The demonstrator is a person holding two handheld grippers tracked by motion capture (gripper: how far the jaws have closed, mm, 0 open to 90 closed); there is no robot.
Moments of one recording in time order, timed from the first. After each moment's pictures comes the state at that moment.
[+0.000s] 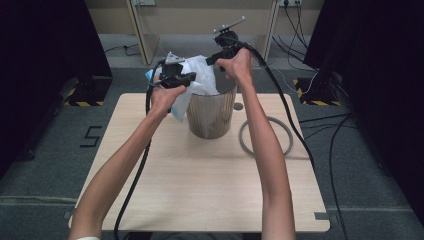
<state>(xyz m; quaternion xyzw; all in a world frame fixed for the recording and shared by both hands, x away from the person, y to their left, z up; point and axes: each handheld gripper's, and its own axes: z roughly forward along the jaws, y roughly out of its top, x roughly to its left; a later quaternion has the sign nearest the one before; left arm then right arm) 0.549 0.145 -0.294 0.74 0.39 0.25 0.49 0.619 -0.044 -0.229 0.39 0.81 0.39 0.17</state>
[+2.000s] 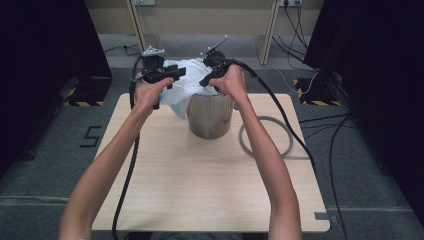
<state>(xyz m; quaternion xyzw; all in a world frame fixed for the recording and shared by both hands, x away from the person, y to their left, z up) 0.547 0.193 -0.269 0.71 0.43 0.24 0.51 0.593 -0.023 -0.267 0.35 0.87 0.31 0.13</state>
